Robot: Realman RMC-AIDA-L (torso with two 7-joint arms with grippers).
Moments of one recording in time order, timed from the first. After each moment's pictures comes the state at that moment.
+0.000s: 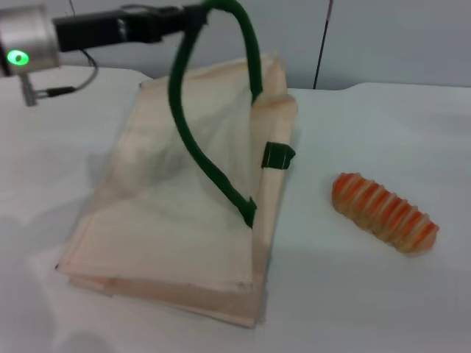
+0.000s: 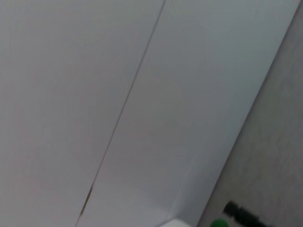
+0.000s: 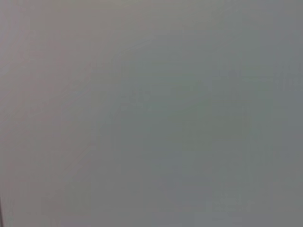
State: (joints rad) left arm -0.95 -1.85 2.86 -0.36 -0.53 1.63 -1.54; right arm 0.60 2.03 -0.29 -0.01 2.10 1.12 -2.71
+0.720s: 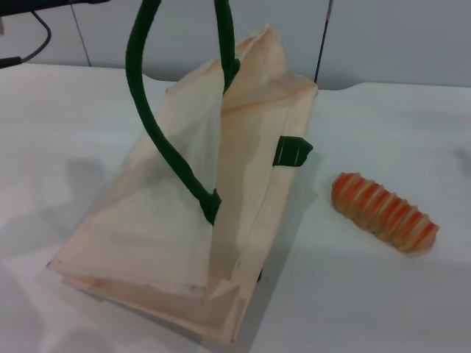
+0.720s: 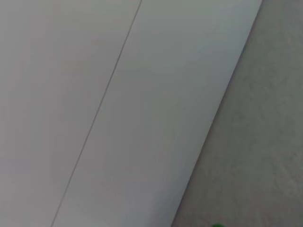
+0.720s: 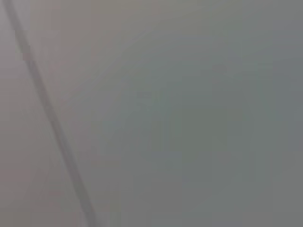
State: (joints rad) left arm -0.95 -1.83 2.86 -0.54 -0.60 1.90 -1.65; right arm 0.58 2.02 -0.38 -0.19 1.81 1.14 -2.22
